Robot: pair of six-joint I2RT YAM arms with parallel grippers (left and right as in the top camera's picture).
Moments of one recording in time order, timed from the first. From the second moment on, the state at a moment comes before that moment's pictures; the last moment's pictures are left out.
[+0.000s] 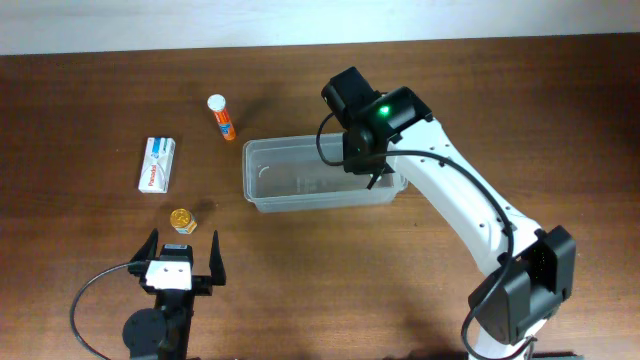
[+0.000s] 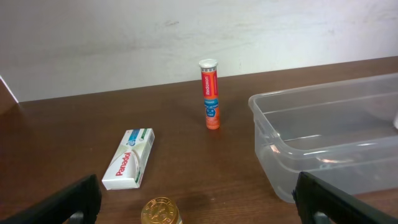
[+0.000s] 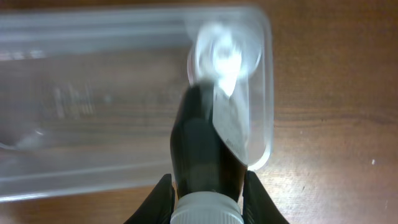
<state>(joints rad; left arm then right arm) 0.10 0.01 0.05 -0.15 0.13 0.11 0.54 1.90 1.79 -1.26 0.25 0.51</state>
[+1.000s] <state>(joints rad) 0.10 0.01 0.05 -0.15 0.13 0.11 0.51 1.90 1.74 -1.24 0.20 0.68</state>
